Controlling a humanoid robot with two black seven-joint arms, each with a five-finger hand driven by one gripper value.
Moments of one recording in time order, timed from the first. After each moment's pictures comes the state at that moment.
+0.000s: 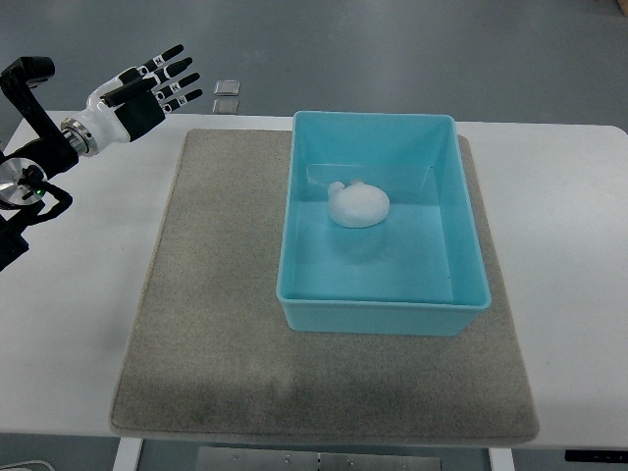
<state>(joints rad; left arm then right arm) -0.98 0.41 -0.42 -0.44 -0.30 -0.61 -0.03 0.00 0.00 0.03 0.11 -0.11 0.19 0.03</state>
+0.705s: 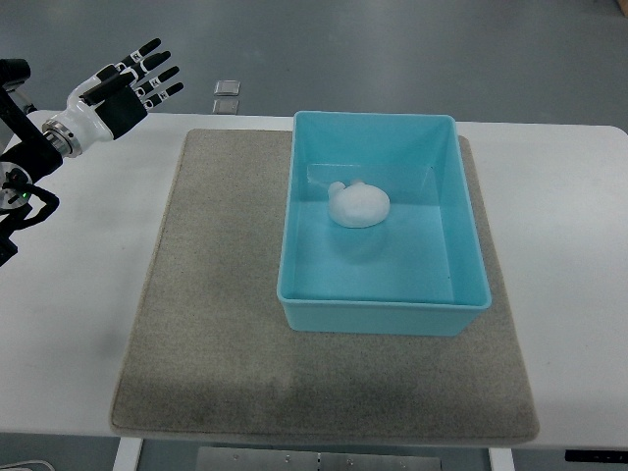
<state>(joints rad) -0.94 0.43 -0.50 -0.45 -0.30 -0.61 -0.03 0.00 0.00 0.04 0.11 -0.11 0.19 0.03</state>
